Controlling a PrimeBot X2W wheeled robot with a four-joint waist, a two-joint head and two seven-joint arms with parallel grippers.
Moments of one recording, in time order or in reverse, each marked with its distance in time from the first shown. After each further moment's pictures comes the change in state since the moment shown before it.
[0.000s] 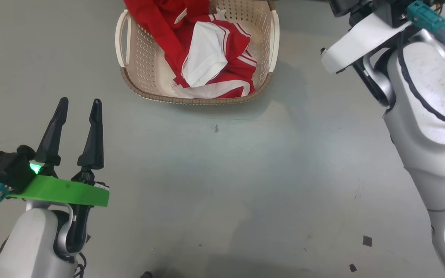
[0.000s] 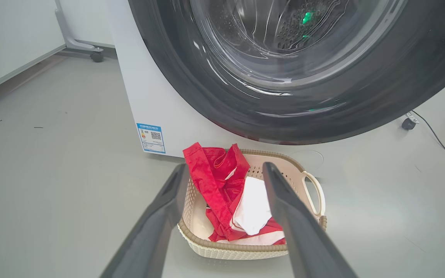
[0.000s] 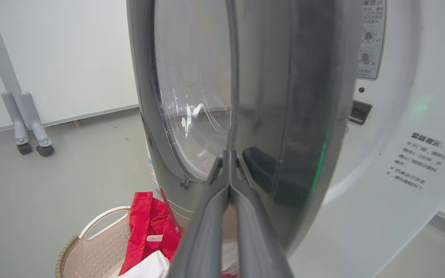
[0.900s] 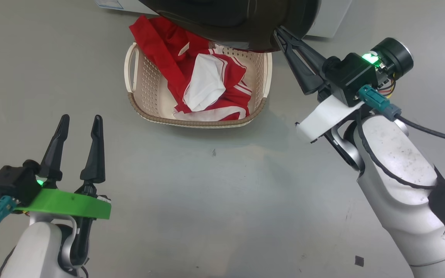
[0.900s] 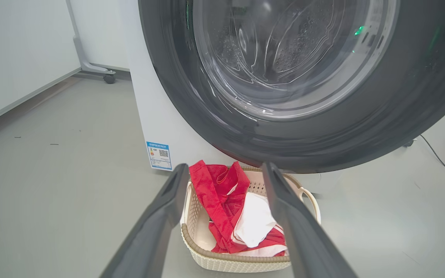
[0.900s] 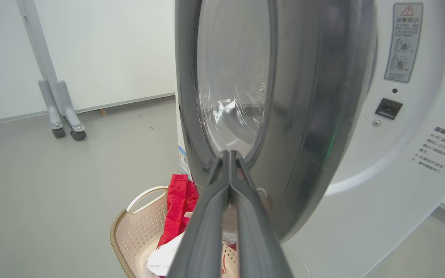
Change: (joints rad) left arm 0.055 -0.023 0.023 0.009 0.040 0.000 0.000; right arm 0.252 0.030 0.048 -0.120 -0.031 -0.009 0.026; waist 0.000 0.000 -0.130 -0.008
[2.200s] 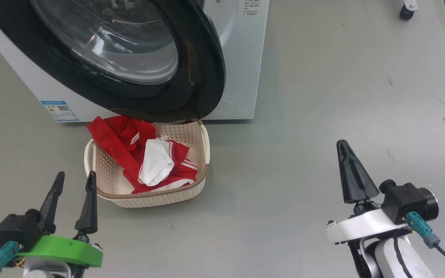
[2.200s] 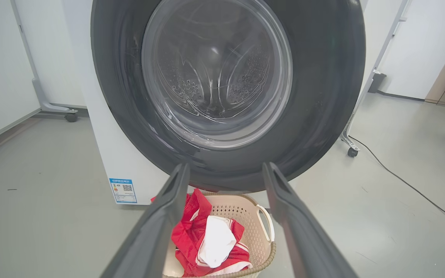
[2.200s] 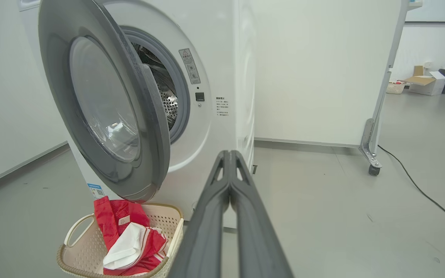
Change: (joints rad) left arm 0.196 0.021 0.048 0.028 0.045 0.001 0.000; right arm 0.629 0.066 -0.224 -0.184 0.119 -0.070 -0.159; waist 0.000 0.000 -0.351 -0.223
